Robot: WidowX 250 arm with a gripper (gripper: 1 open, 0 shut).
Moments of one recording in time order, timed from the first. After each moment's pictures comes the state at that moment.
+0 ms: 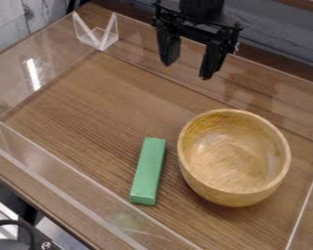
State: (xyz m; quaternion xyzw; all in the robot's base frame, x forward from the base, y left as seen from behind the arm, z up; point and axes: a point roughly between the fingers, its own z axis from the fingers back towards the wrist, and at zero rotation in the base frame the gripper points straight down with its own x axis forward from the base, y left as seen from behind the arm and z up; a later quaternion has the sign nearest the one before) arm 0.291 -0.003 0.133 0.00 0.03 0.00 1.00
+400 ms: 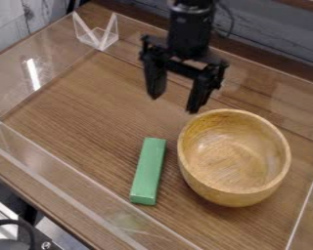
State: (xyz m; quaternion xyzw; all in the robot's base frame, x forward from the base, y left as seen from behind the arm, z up) arm 0.257 -0.004 0.111 -0.01 0.05 0.02 1.00
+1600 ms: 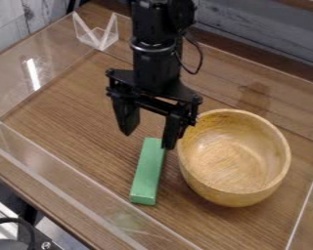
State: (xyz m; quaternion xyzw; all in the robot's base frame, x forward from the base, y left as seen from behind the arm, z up) arm 0.210 -0.006 0.094 -0.01 0.05 0.05 1.00
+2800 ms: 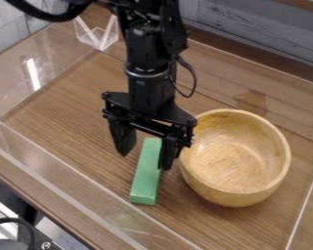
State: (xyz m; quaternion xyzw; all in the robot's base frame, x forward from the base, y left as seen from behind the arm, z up) arm 0.199 -0.010 0.077 -0.03 0.05 0.06 1.00
